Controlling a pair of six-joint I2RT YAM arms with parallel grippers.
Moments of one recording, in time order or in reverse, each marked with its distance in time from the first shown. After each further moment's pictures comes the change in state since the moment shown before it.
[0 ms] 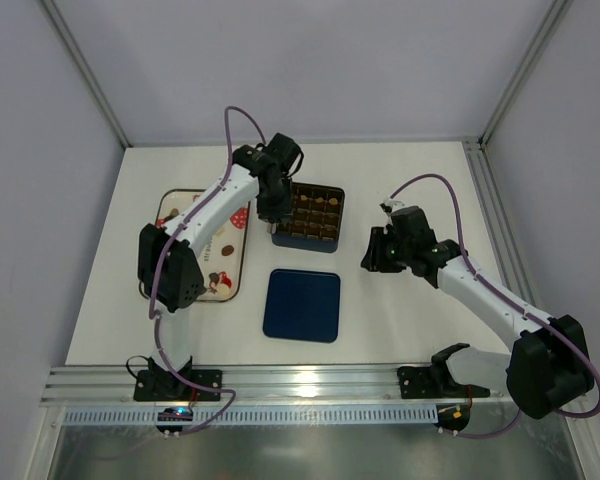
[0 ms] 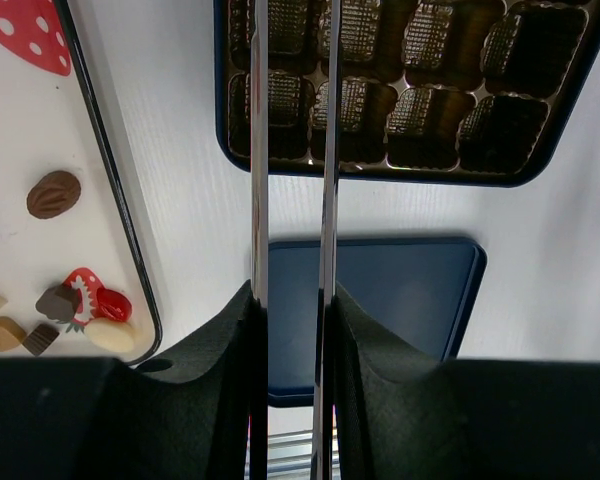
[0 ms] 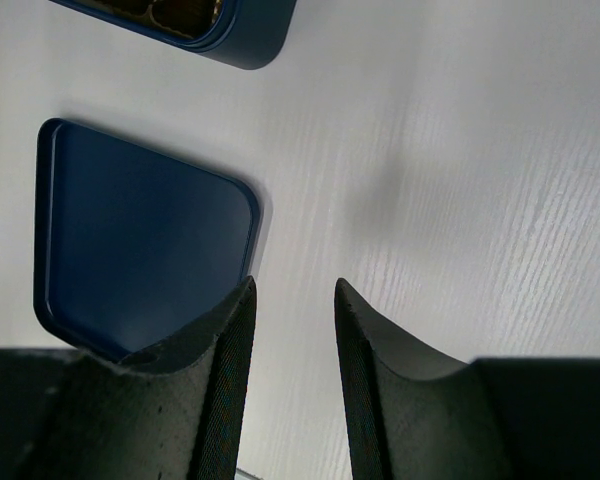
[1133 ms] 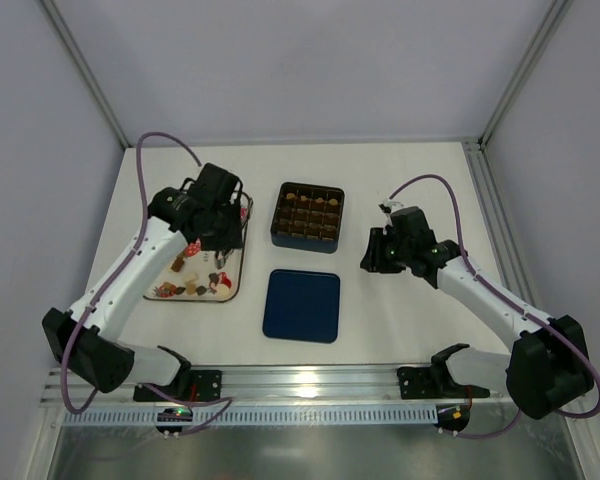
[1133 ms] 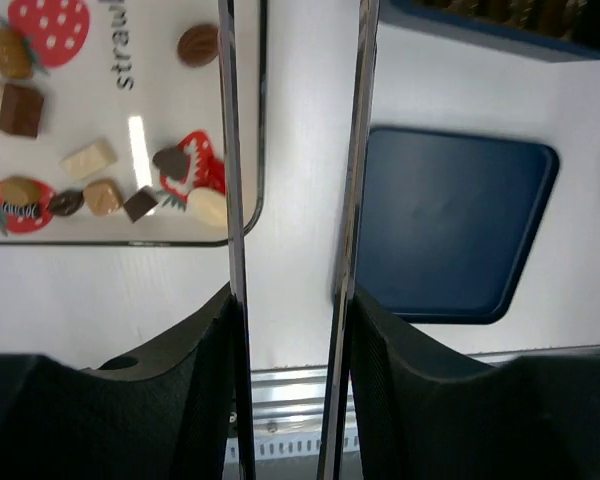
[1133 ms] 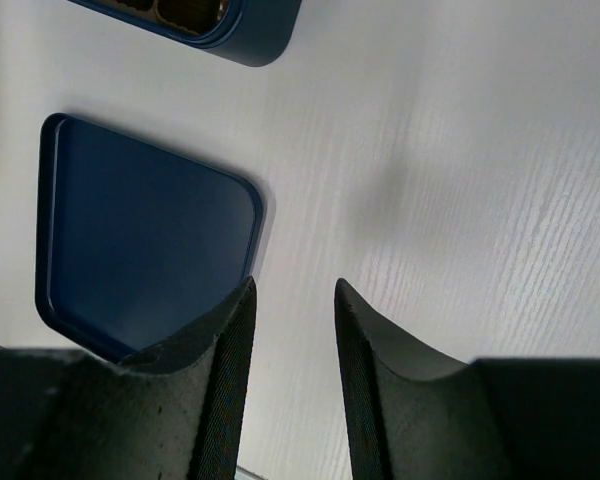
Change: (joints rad) left arm 0.051 -0.571 -0.430 0.013 -0.064 -0.014; right arm 0.000 0.000 0.000 -0.003 -0.007 -0.005
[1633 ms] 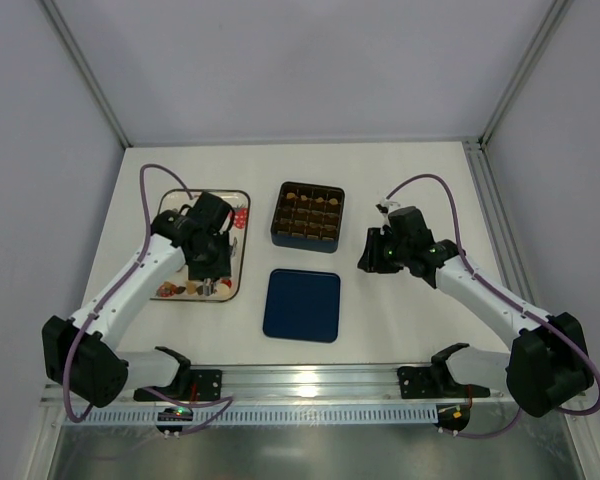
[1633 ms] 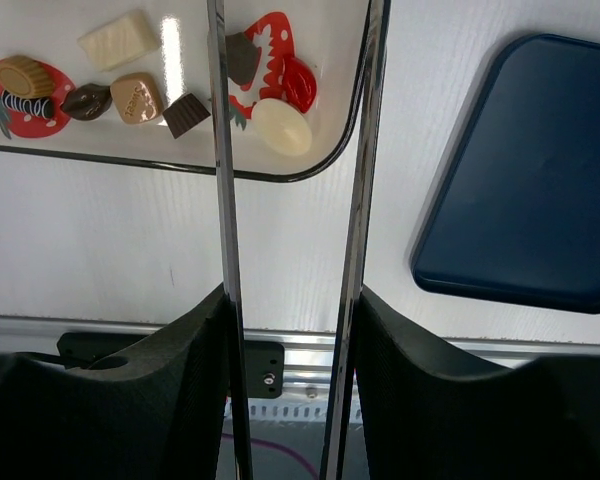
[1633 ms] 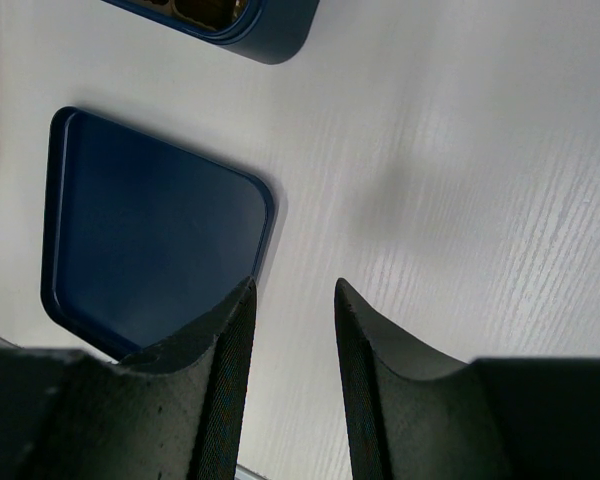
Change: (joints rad) left arm 0.076 -0.131 -0.346 -0.011 0.002 -0.016; right arm 0.016 0.010 0.000 0.015 -0.012 0.000
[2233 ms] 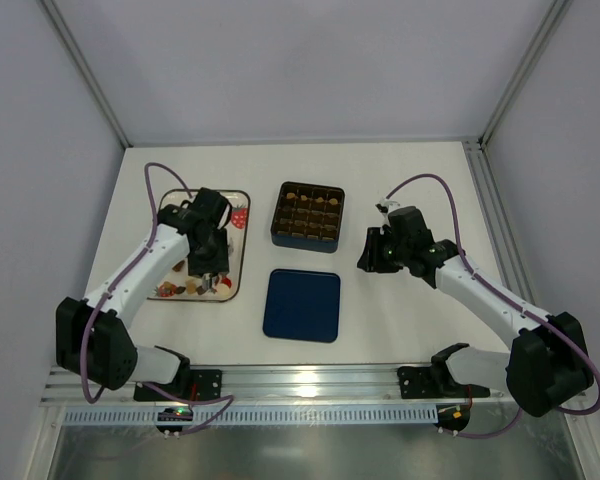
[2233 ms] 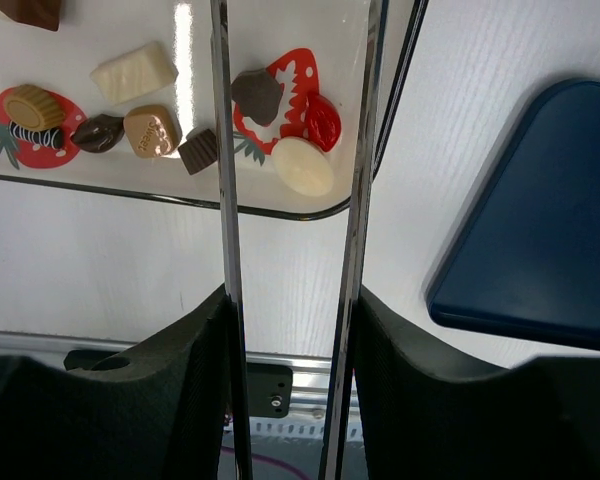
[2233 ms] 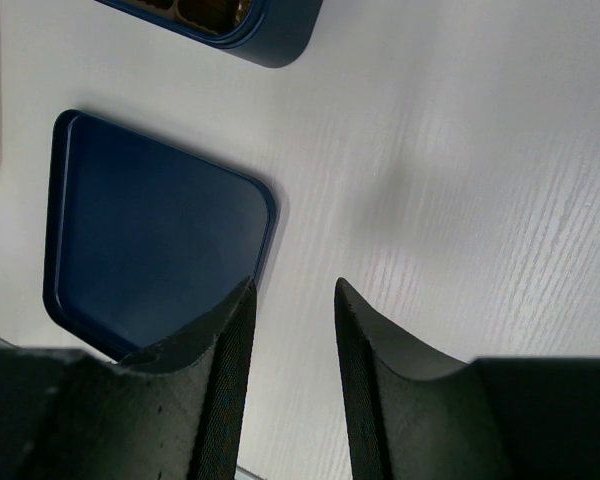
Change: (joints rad) left arm 0.076 0.088 -0.019 0.068 0.013 0.057; right arm 0.002 0.002 0.000 0.008 0.000 0.002
